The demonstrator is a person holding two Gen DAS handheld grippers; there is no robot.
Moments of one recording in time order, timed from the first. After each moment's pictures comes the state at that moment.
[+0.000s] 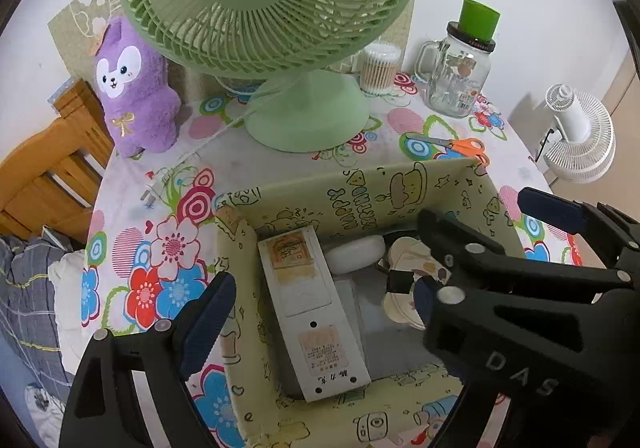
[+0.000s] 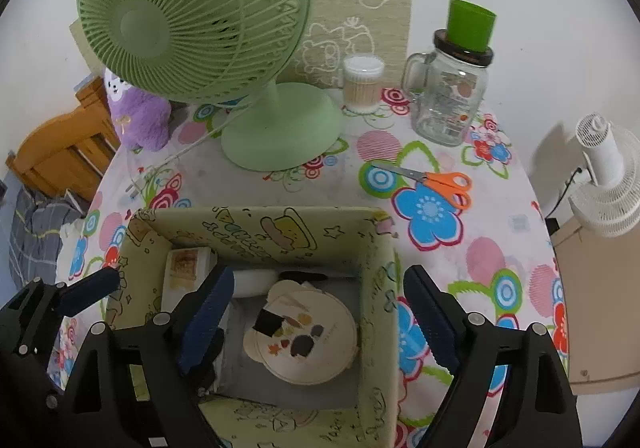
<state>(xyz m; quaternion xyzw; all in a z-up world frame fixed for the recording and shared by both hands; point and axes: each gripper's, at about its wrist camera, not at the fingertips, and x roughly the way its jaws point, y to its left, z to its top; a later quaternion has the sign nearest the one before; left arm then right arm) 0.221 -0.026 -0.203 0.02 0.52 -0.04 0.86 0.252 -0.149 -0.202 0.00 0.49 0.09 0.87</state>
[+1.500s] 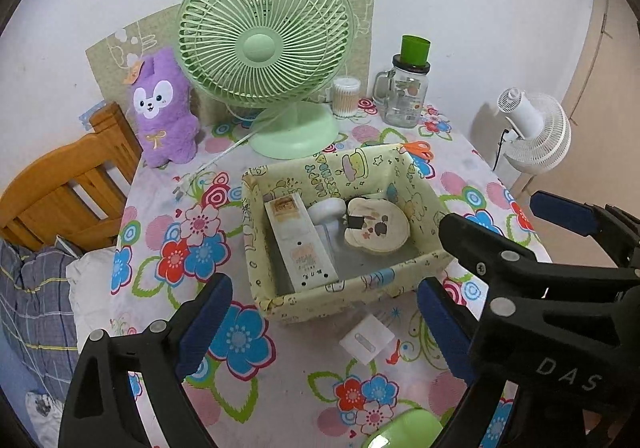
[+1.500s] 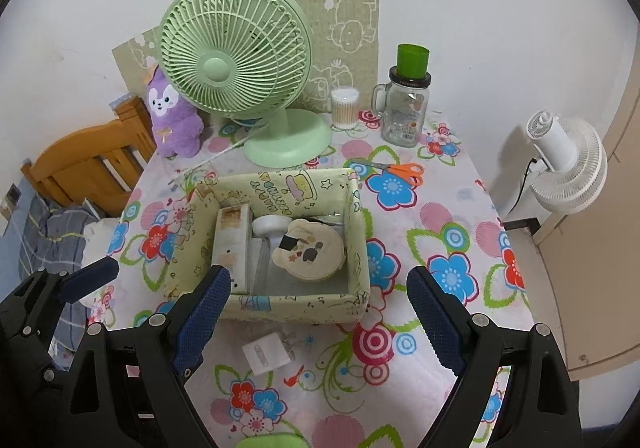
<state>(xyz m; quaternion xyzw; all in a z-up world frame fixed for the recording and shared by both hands) 0.110 -0.027 -0.145 0.03 0.46 -0.06 0.88 0.123 -0.165 -0.134 0.01 0.44 0.08 0.89</state>
